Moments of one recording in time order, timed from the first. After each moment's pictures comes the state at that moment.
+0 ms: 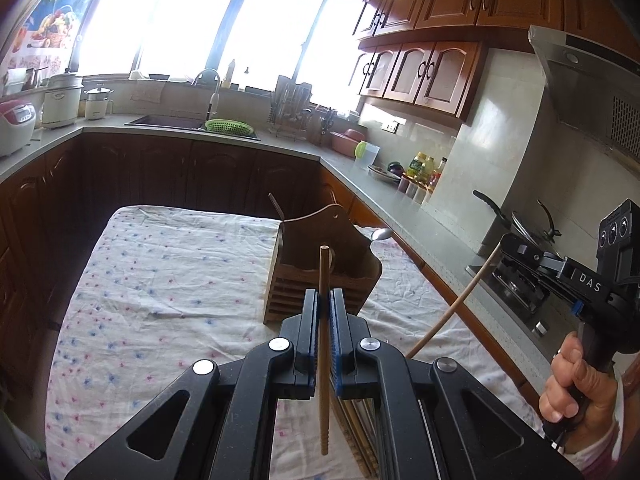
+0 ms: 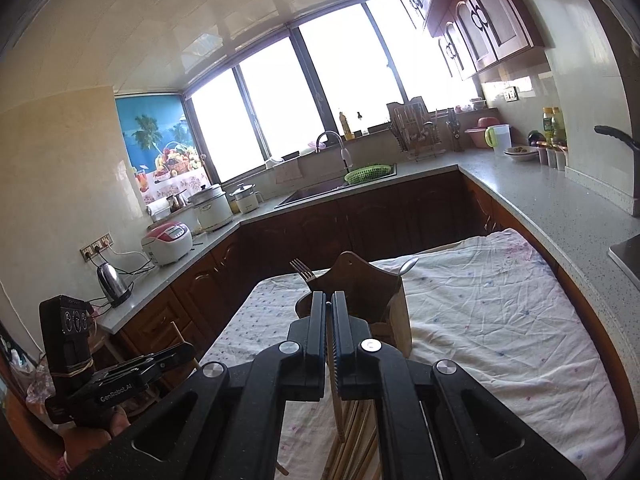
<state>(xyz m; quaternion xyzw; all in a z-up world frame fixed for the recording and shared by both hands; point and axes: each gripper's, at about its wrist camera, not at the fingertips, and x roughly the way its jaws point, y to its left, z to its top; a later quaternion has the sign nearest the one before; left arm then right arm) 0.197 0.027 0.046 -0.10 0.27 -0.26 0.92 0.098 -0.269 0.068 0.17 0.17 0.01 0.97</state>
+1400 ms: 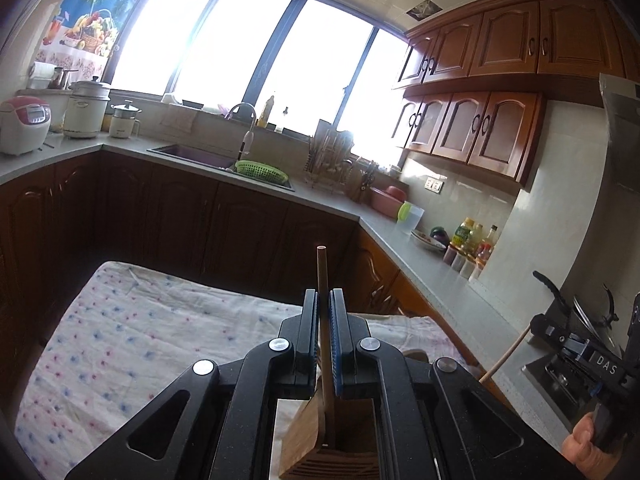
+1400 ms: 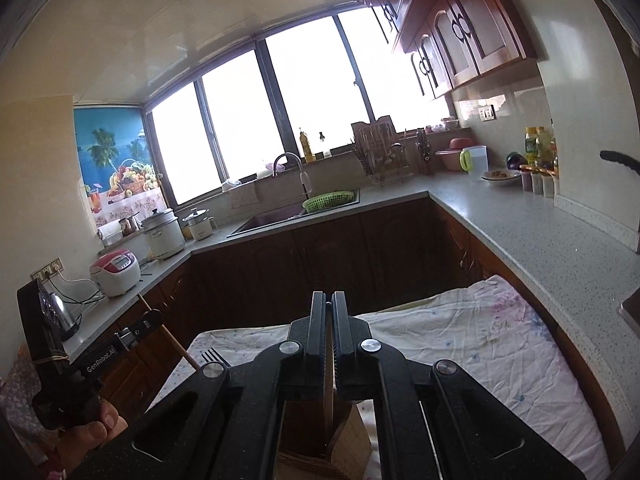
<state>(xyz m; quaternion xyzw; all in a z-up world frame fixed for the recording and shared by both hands) 0.392 -0.044 -0.011 -0.15 0.20 -0.19 0.95 0.231 -0.326 0.055 0.17 0.15 -0.07 0.97</state>
